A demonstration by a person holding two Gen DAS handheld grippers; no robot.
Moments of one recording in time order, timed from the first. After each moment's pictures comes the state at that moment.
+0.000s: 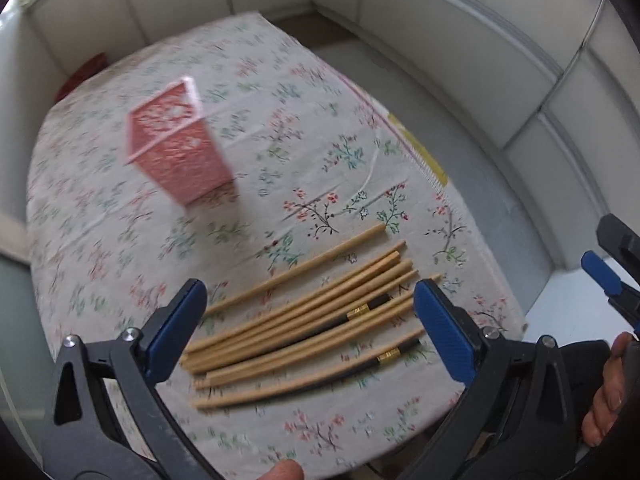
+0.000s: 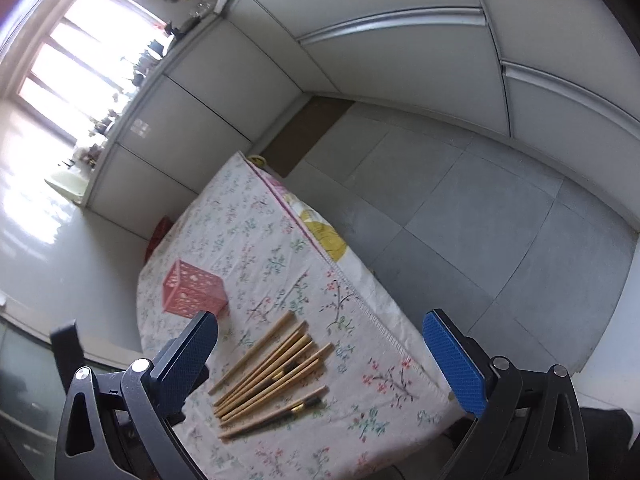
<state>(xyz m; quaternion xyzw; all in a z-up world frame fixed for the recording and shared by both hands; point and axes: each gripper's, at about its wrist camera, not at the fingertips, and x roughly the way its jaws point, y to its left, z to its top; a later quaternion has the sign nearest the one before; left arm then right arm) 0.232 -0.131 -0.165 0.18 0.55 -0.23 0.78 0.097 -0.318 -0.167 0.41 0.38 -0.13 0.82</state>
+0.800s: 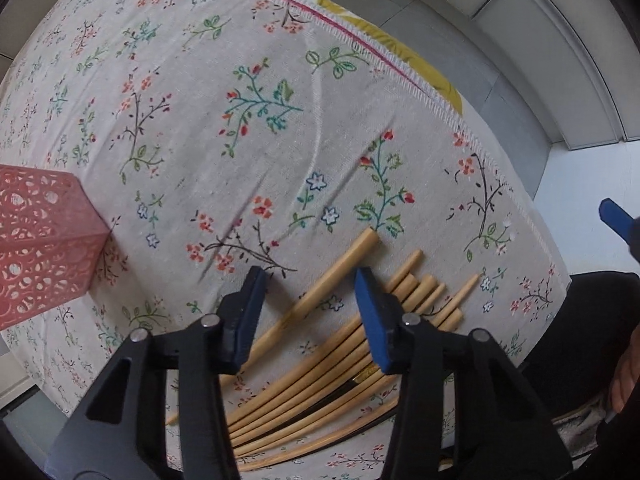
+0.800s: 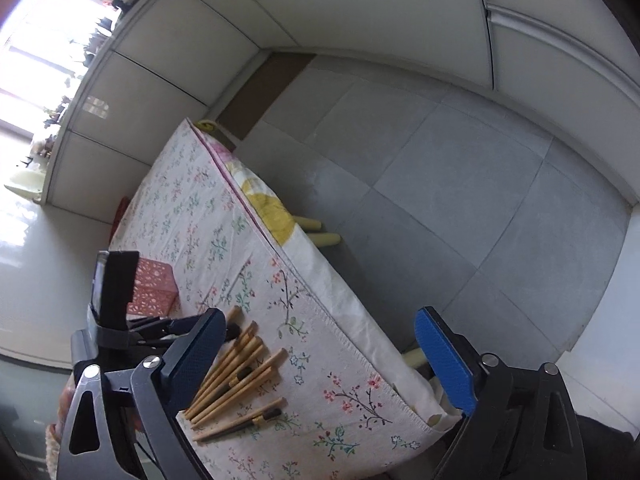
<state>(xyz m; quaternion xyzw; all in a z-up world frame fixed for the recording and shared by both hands) 0.285 -0.220 -0.240 0.32 0.64 -0.32 0.62 0.120 -0.348 -0.210 0.43 0.46 -0.15 0.76</state>
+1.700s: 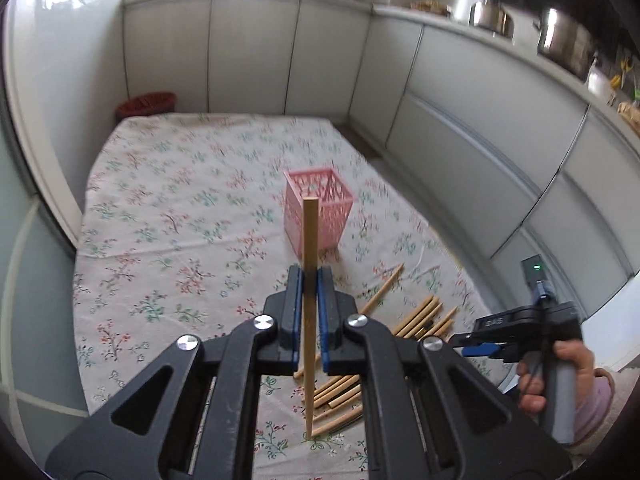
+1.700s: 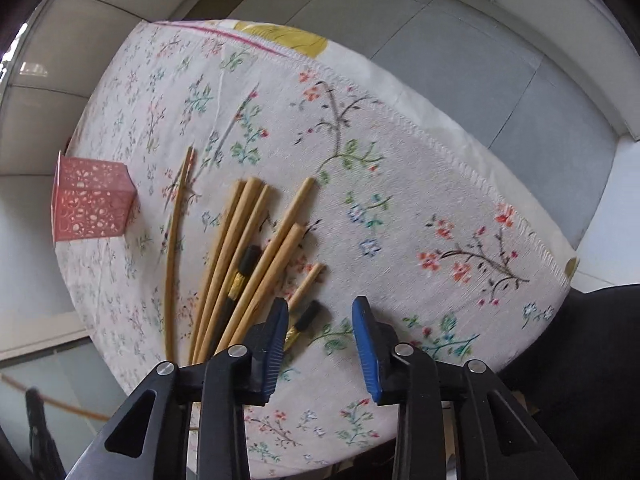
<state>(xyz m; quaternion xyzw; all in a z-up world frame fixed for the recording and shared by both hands) 0.198 0.064 -0.078 0.01 0.37 -0.23 0.90 0.160 -0.228 -0.252 0.42 0.59 -0.18 0.67</state>
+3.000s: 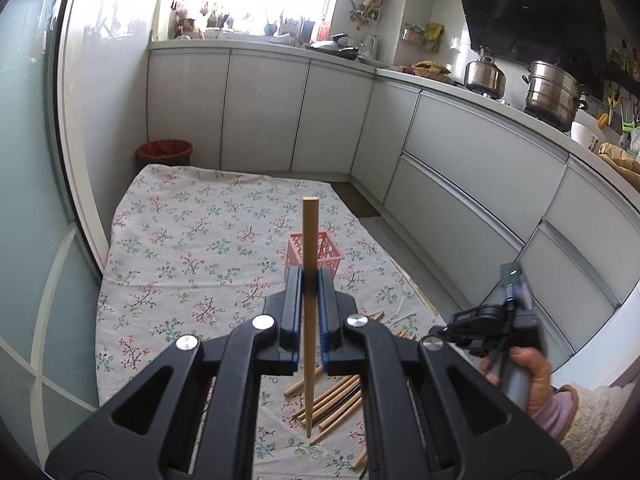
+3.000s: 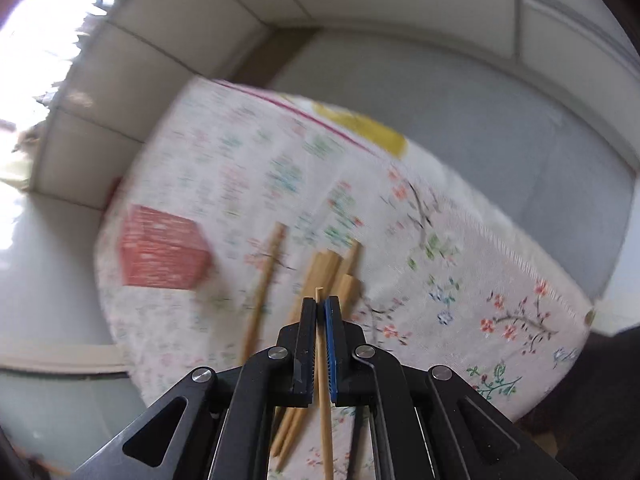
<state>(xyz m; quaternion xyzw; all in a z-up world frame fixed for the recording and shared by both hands) 0.152 0.084 -0.031 -0.03 0.28 -0.22 0.93 0.220 -0.225 -0.195 0.43 0.45 -0.15 0.77</state>
